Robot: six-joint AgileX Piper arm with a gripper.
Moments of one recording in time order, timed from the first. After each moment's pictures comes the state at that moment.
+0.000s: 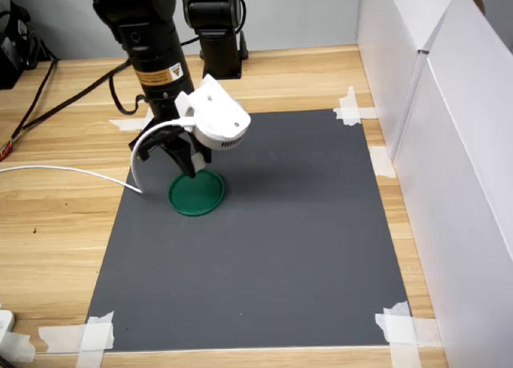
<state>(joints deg) -3.9 94.0 -63.0 8.7 50.1 -62.3</state>
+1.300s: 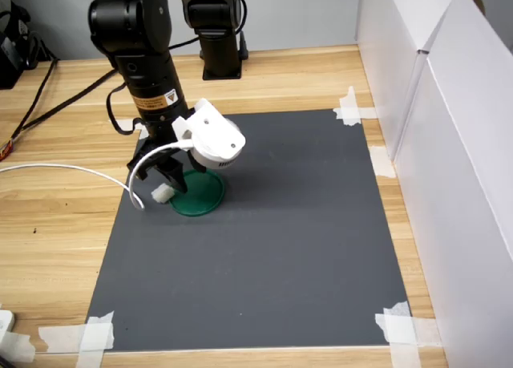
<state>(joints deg) -4.1 97.0 -63.0 7.2 47.5 -65.8</state>
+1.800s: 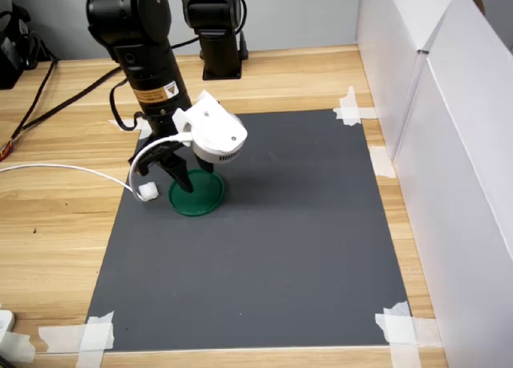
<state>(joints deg) -4.5 94.0 -63.0 11.8 47.2 -65.8</state>
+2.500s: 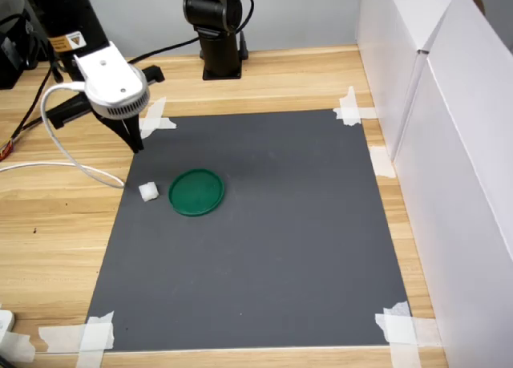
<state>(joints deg) -25.8 88.7 -65.8 20.4 59.1 -74.8</state>
